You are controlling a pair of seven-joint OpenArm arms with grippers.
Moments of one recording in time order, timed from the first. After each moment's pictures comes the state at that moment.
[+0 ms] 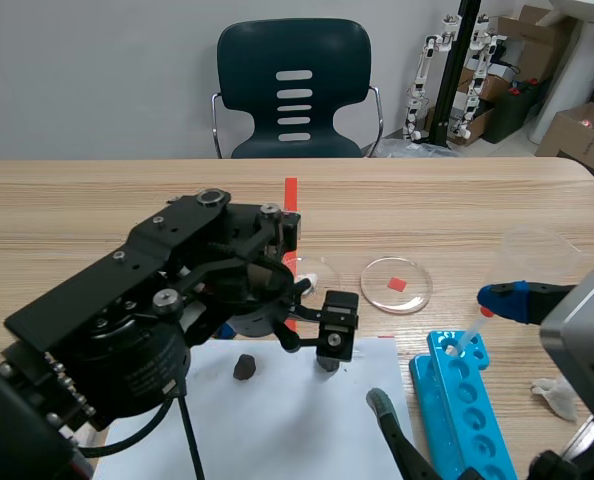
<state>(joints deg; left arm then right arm) -11.9 0.0 34.2 76.5 -12.0 22.3 61.7 -54.2 13.8 6.6 120.0 -12.8 27.9 19.3</state>
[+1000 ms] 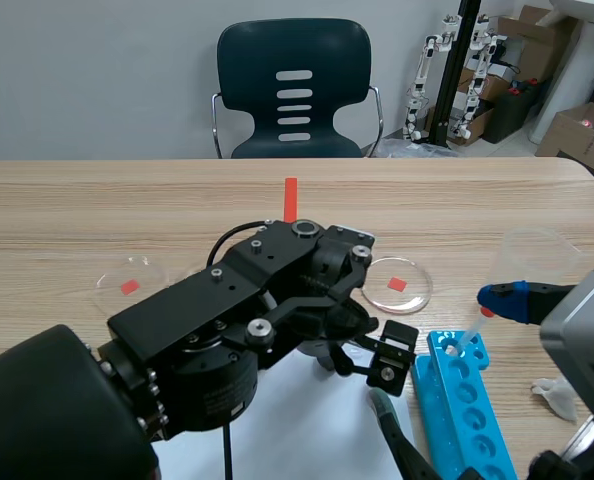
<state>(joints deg) -15.7 4.8 43.7 66.4 -10.0 20.4 55.9 -54.2 13.8 6.6 120.0 -12.8 27.9 19.3</state>
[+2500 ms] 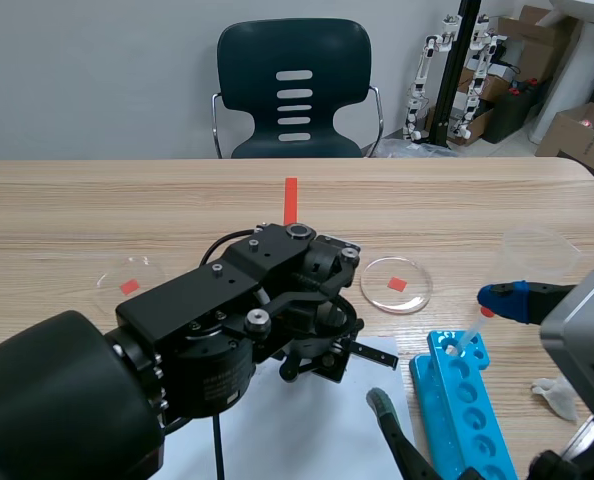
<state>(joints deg) -17.6 4.7 43.5 61.7 -11.4 19.9 55.7 -54.2 13.8 6.6 120.0 -12.8 27.9 19.3</state>
